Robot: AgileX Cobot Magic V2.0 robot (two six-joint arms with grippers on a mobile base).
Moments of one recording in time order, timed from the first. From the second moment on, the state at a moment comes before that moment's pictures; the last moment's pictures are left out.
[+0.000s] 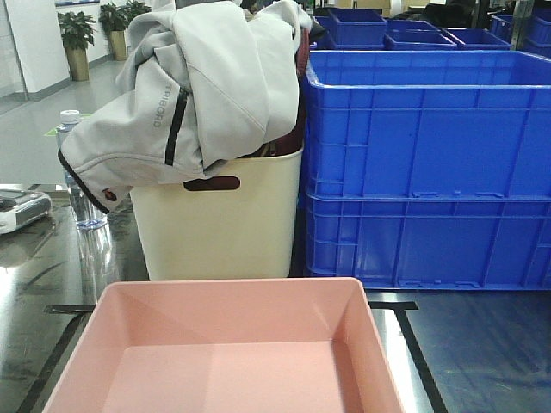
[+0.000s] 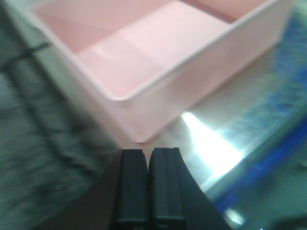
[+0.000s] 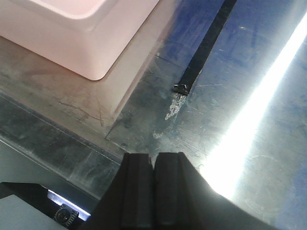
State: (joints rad) left arm -0.31 0.23 -0.64 -0.14 0.98 0.31; right arm 0.66 0.48 -0.65 -0.19 1.03 0.14
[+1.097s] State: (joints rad) left arm -0.01 -0.01 0.03 0.20 0.09 -0.23; right arm 0.66 0.48 -0.65 -0.19 1.04 0.14
